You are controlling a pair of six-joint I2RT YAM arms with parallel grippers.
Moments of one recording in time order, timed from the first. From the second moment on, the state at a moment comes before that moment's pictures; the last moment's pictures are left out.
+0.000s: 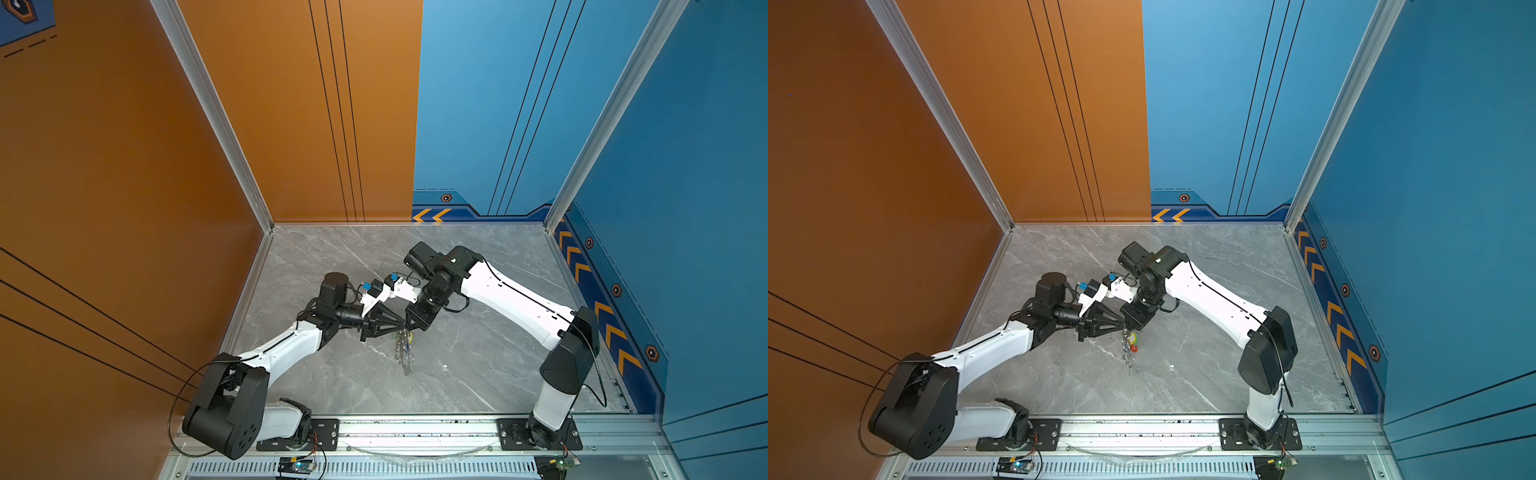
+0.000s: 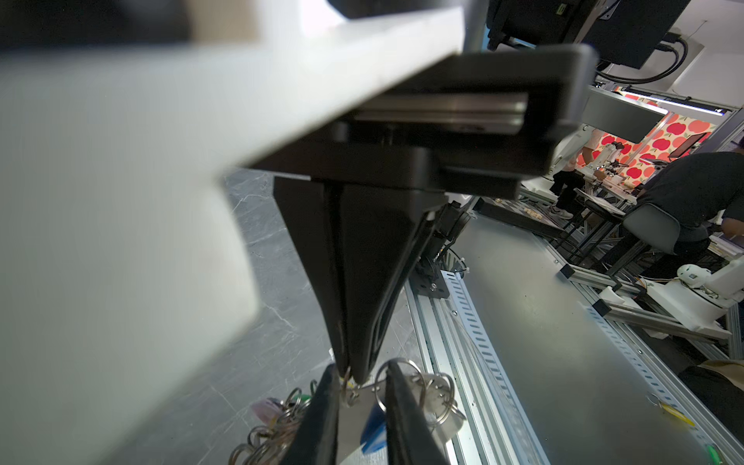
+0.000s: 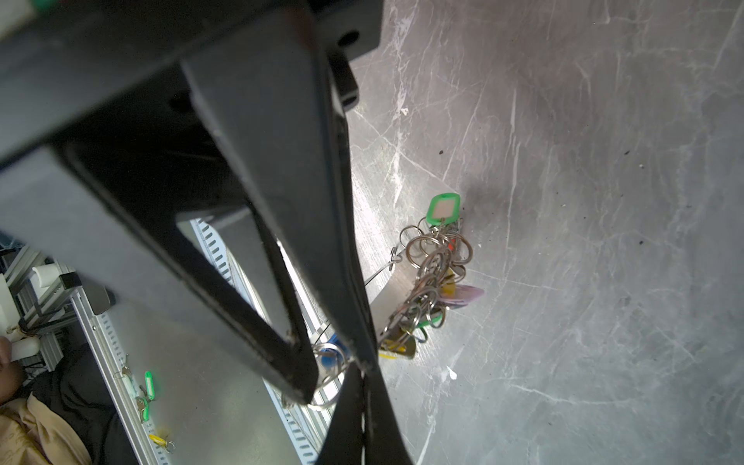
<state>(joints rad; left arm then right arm) -0.37 1.33 0.64 0.20 1.28 0.14 0.82 1.80 1.76 -1.28 -0.43 -0.13</state>
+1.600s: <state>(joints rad) -0.33 1.28 0.62 0.21 1.26 0.16 0.82 1.77 1.78 -1.23 -0.46 -0.12</state>
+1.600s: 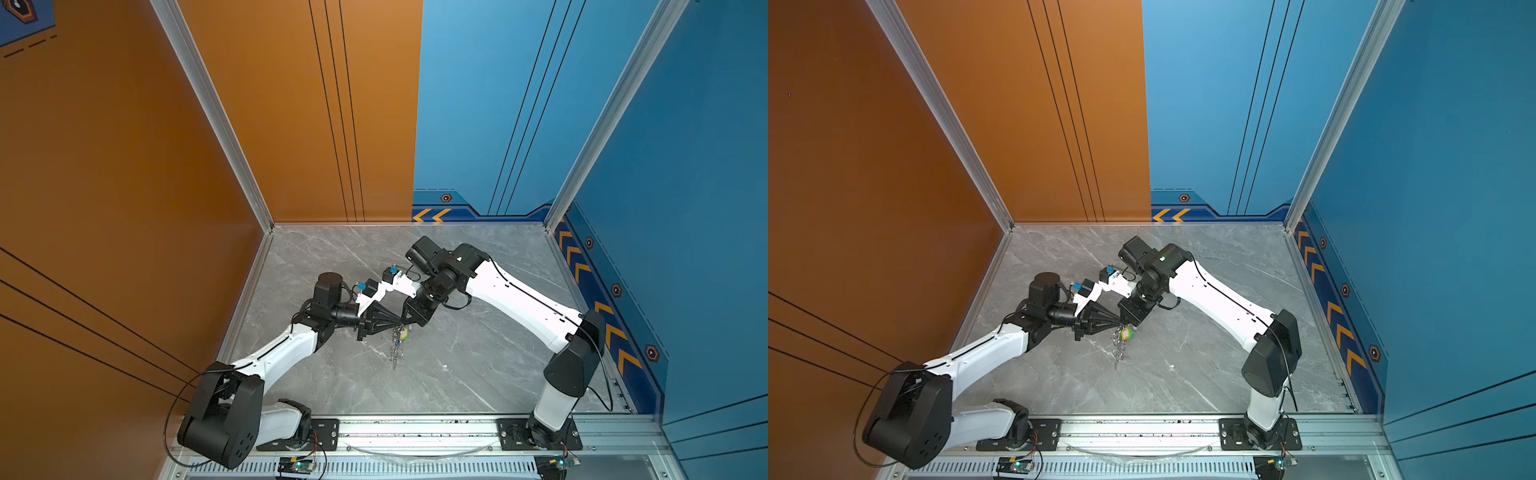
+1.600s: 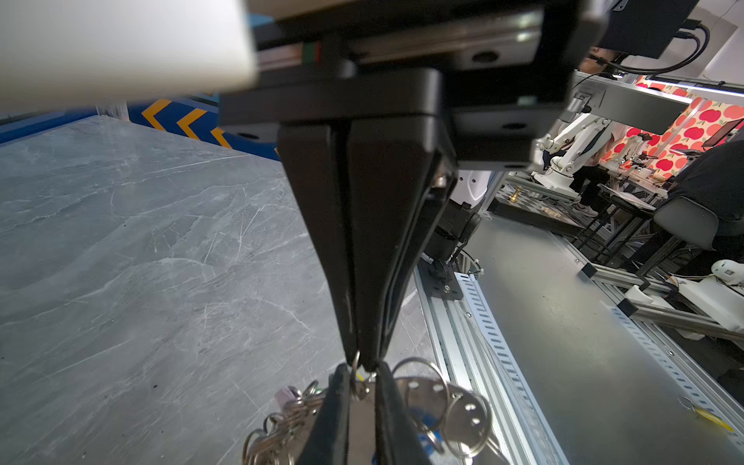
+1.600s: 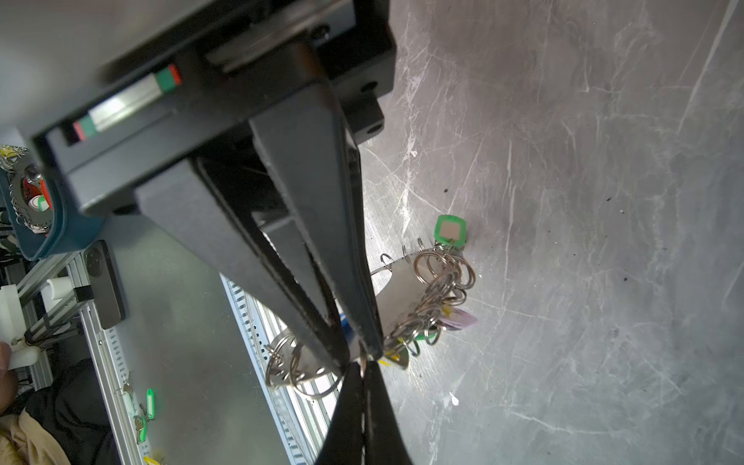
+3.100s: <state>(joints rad) -0.31 1.30 0.62 0.20 1.26 0.11 0.84 1.62 1.52 -0.90 -0.38 -0.04</state>
